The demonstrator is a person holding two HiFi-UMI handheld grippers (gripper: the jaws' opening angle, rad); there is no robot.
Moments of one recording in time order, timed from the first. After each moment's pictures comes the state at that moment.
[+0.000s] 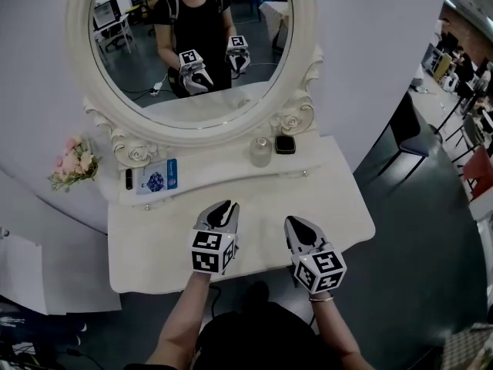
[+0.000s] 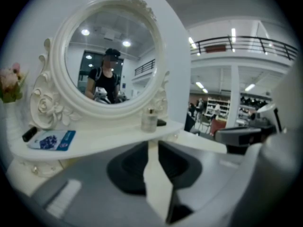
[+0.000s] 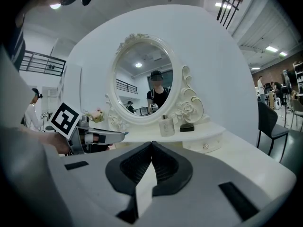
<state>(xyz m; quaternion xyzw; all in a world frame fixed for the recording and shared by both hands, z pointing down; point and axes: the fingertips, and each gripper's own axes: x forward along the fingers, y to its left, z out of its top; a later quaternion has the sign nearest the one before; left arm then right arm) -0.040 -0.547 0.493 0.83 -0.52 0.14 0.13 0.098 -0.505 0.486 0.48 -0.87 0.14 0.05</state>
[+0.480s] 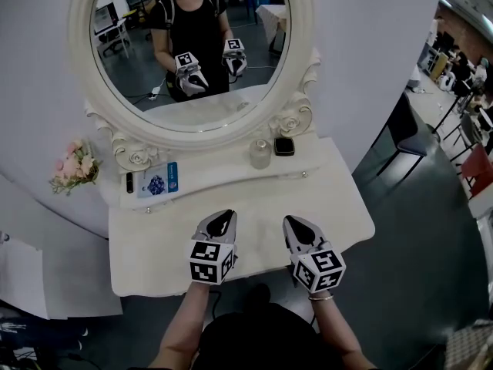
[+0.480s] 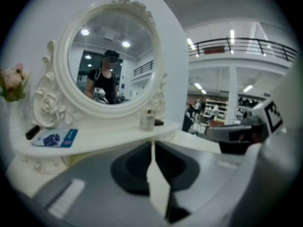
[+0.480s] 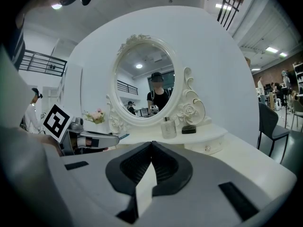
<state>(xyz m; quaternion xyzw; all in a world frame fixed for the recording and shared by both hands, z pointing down) -0.044 -0.526 0.491 0.84 -0.51 0.13 0.13 0.090 -0.505 0.480 0.48 -0.87 0.13 0.05</state>
